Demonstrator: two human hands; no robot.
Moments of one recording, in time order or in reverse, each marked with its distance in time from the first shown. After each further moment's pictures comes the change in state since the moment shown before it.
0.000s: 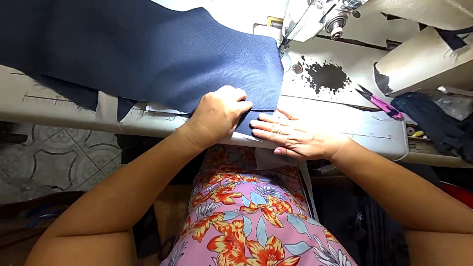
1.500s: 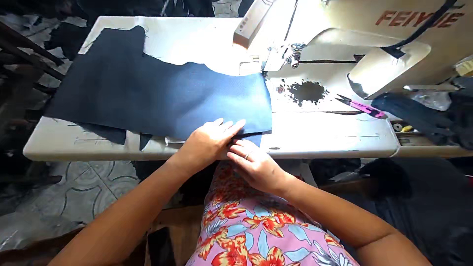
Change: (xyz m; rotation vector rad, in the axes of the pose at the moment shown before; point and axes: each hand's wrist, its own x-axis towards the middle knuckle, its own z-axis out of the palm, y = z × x) left_hand -0.028 0.000 -0.018 0.040 -0.140 0.029; right_hand 0.067 -0.076 0.063 0.041 0.569 0.315
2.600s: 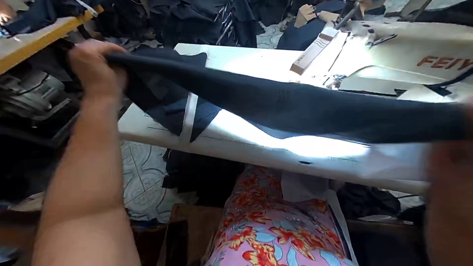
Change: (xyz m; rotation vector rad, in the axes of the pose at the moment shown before) left_hand -0.102 -0.143 -0.220 0.449 0.432 -0.843; right_hand -0.029 0.058 -0.205 -0.353 0.515 0.084
